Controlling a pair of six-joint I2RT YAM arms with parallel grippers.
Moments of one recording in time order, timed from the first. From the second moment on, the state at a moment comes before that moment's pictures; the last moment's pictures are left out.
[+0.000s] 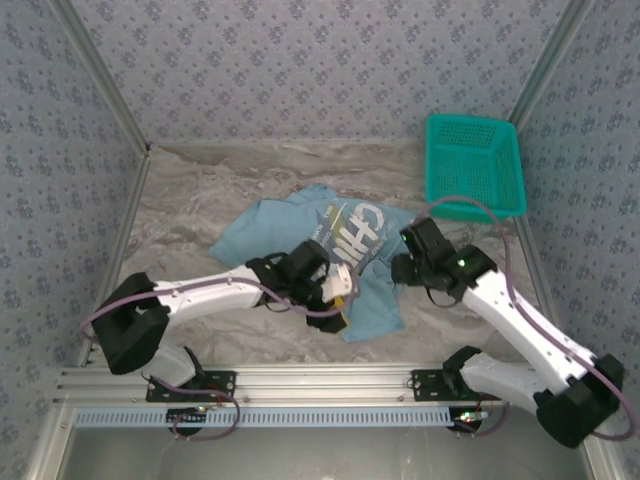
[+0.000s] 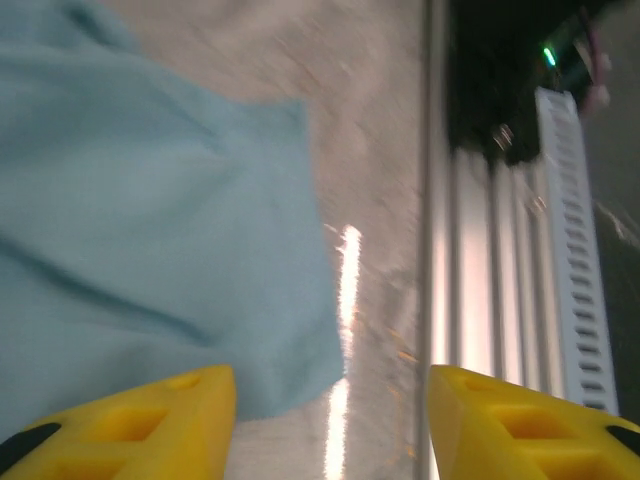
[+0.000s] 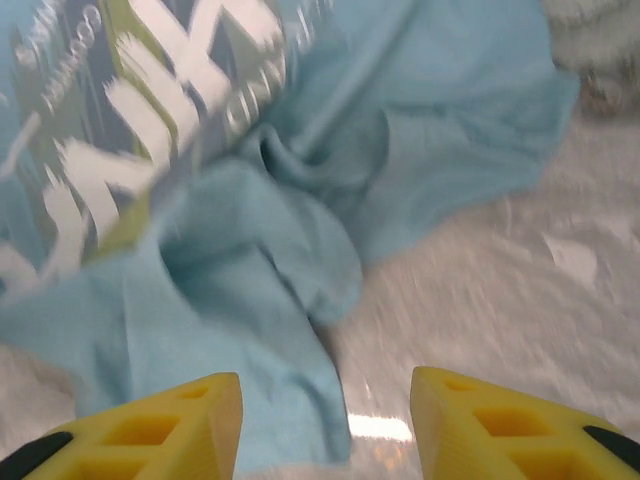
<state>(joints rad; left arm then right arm) -0.95 1.47 0.90 -0.30 0.55 0.16 0.54 1.09 0.95 -0.91 0.16 0.48</state>
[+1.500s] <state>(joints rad) -0.45 2.77 2.69 -0.95 0.24 -0.18 0.30 1.95 1.36 -0.49 0.04 0.30</state>
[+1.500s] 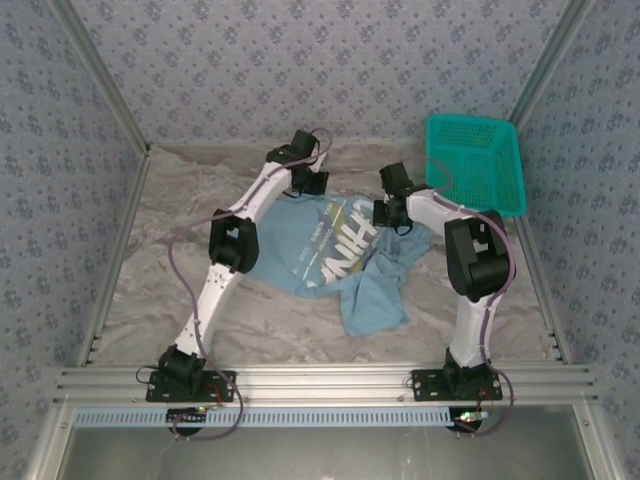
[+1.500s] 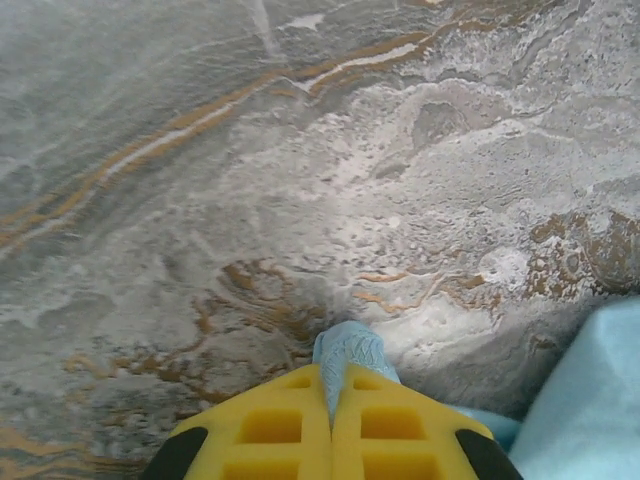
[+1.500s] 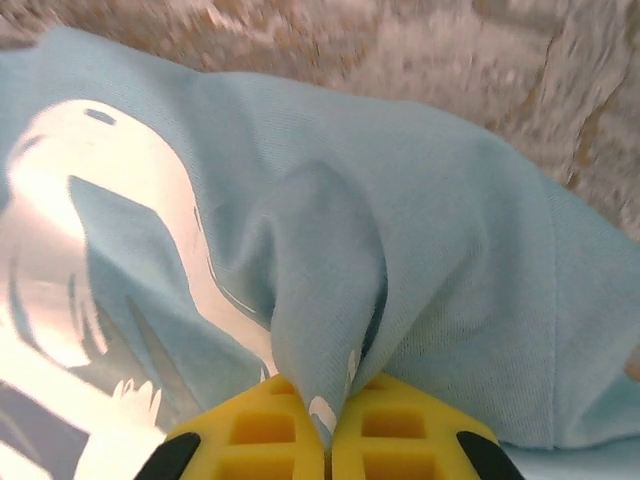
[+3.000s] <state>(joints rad) -0.62 1.00 0.65 -0.44 -0.05 -0.38 0.64 1.18 0.69 -0.61 0.02 0.51</state>
